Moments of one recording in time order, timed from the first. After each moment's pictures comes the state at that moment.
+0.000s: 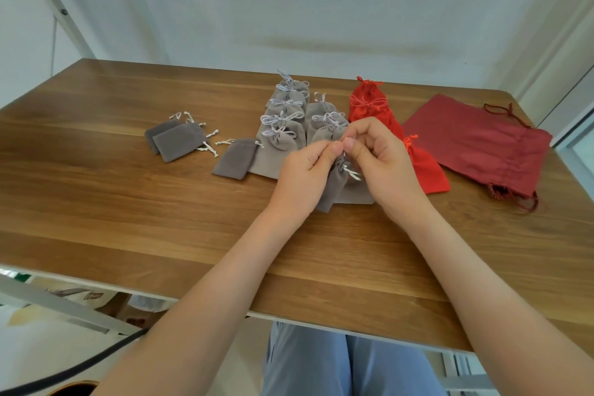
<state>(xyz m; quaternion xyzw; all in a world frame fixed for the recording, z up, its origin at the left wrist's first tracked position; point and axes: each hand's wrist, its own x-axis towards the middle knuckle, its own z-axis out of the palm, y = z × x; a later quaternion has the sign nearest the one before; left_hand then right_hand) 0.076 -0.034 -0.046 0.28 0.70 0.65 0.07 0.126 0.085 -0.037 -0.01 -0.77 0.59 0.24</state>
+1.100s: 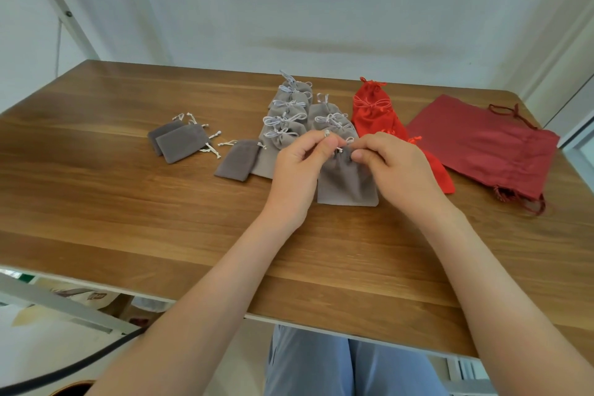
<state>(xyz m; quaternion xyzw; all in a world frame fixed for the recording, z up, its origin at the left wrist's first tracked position) 0.074 -0.036 -0.043 0.23 0.63 0.74 0.08 0.129 0.102 -0.032 -0.05 -0.91 0.34 0.21</state>
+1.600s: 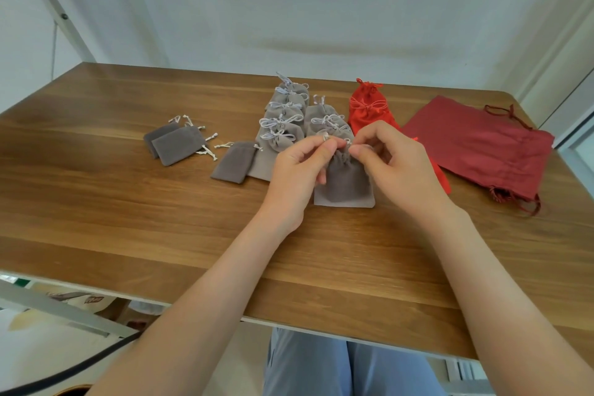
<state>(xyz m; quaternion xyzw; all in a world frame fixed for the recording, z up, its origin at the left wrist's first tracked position) 0.076 -0.035 -0.038 0.20 0.64 0.73 0.13 0.136 0.102 -0.026 -0.01 -0.87 0.41 0.26</state>
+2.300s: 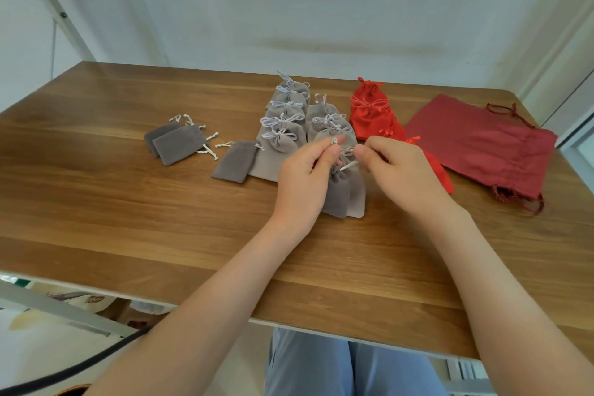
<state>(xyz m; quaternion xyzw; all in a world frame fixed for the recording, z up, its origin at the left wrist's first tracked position) 0.082 -0.032 -0.048 0.25 0.71 0.66 0.03 0.133 0.107 -0.031 -0.07 -0.91 0.38 0.19</state>
